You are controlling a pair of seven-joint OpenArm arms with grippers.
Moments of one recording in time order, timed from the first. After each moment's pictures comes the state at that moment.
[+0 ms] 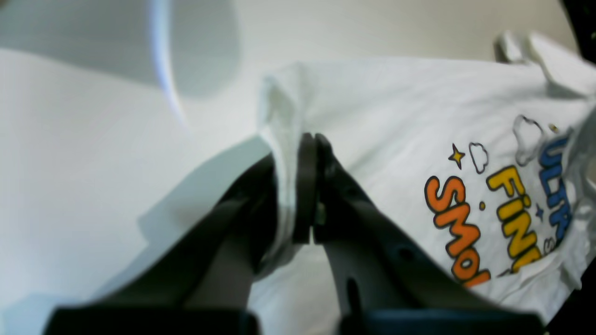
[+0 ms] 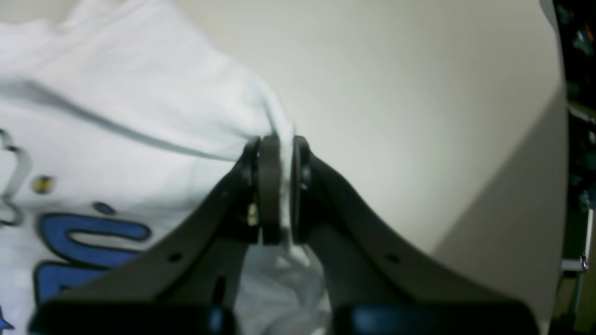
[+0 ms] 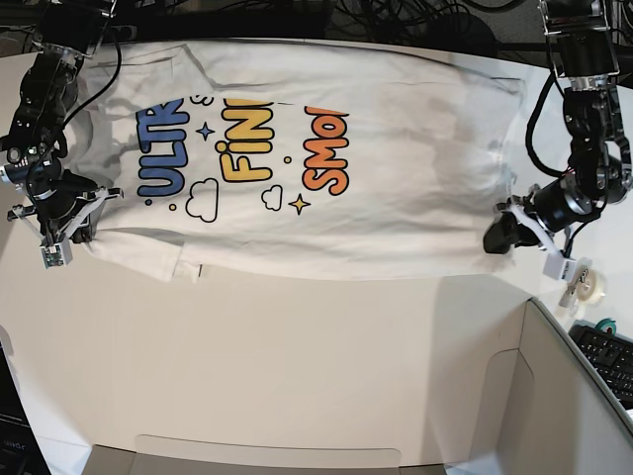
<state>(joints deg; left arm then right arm) -2.2 -29.9 -16.2 85.7 -58.9 -28.0 58.5 0.1 19.1 23.7 100.6 13.4 28.6 -55.2</state>
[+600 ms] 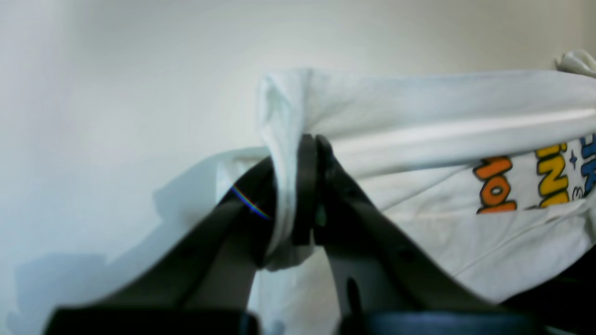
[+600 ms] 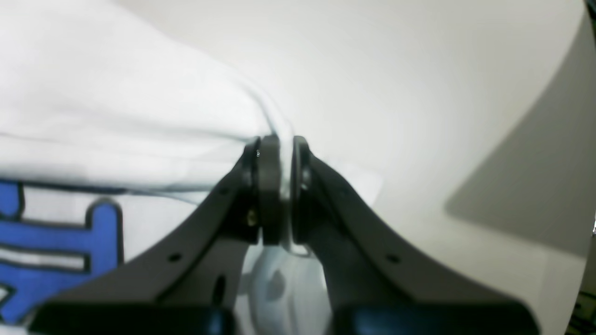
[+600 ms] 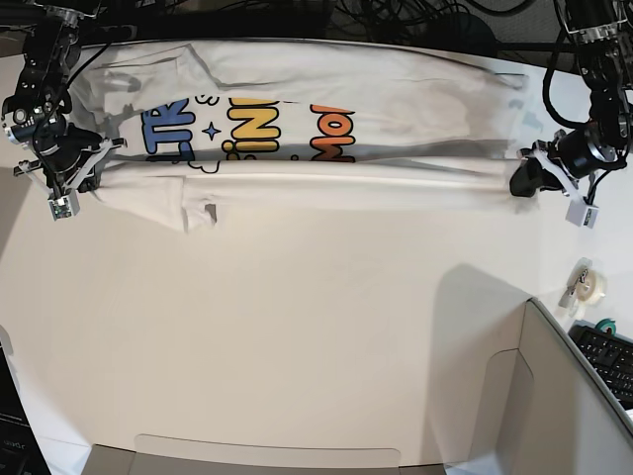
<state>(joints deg) 11.2 -29.6 -27.7 93.2 -59.5 -28.4 66.7 -11.1 19.0 25.3 103.3 13.7 29.2 -55.2</state>
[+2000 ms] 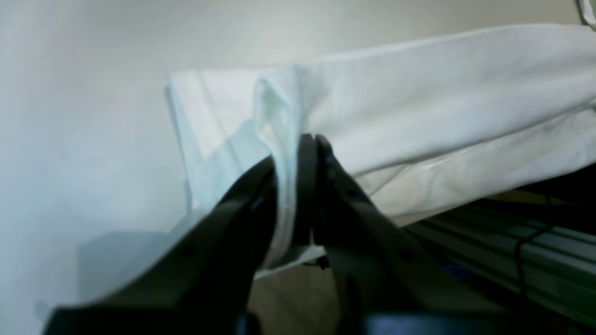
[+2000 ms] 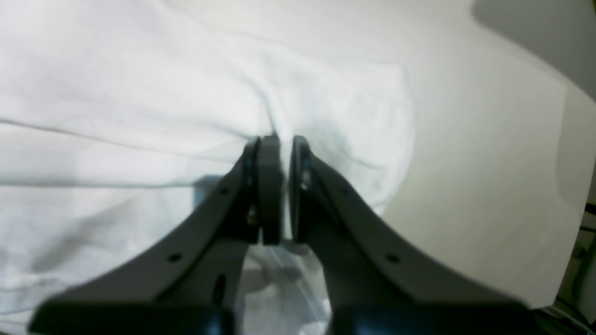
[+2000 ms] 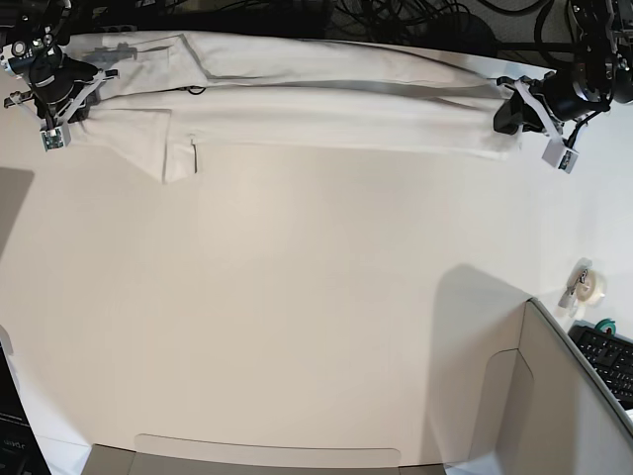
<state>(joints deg) 29.3 -29.9 -27.8 108.5 -58.8 -28.2 66.7 -28.4 16.3 32.9 111.6 13.7 29.2 -55.1</state>
